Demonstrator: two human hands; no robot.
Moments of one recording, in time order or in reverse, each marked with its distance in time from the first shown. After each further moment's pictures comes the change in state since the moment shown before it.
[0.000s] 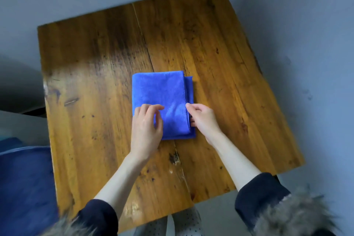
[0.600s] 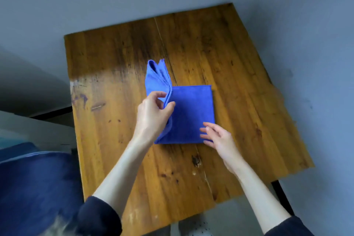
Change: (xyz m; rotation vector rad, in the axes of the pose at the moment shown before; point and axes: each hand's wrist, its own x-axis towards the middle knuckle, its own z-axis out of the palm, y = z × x) left_hand 0.046 -0.006 -0.085 -0.286 -0.051 -0.291; right_hand -0.064 0.006 0.024 0.106 -0.013 -0.033
